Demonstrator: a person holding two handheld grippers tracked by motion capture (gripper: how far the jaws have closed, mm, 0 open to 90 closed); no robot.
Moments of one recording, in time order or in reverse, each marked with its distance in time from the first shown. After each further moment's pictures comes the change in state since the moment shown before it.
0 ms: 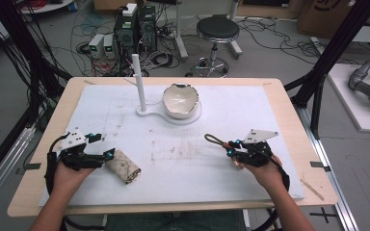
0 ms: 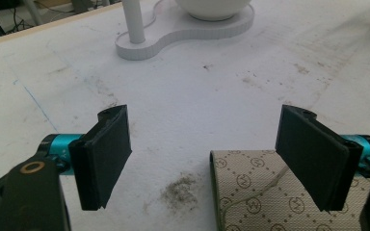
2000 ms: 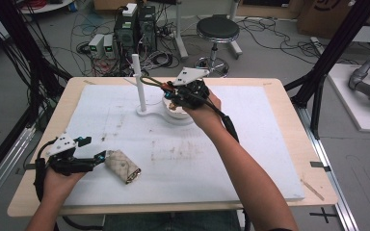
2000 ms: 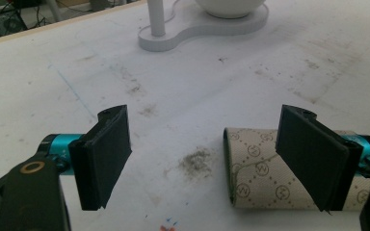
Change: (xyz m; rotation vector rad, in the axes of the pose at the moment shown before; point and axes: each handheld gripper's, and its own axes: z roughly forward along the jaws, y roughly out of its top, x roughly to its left) left arm 0.004 -0.013 -0.029 -0.012 0.067 -0.029; right arm 0.041 0.228 0.077 -0.193 -0.073 -0.284
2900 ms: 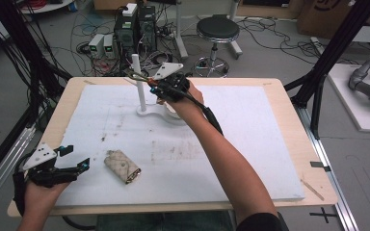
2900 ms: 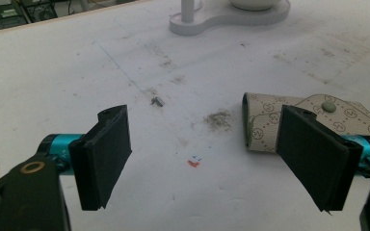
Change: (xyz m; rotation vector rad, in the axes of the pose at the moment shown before) left arm 0.004 -0.019 -0.039 -0.002 0.077 -0.036; right arm 0.004 0.019 0.053 0.054 -0.033 -0.046
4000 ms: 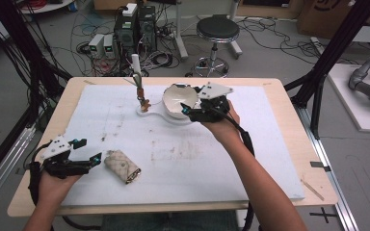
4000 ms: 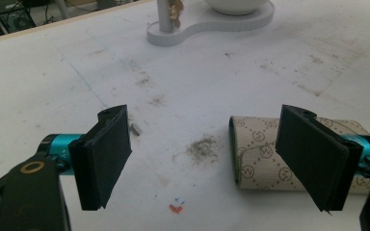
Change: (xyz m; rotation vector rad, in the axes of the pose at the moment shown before) left arm -0.006 0.017 0.035 0.003 -0.070 0.042; right arm -0.006 -0.088 -0.087 -0.069 -0.057 0.140
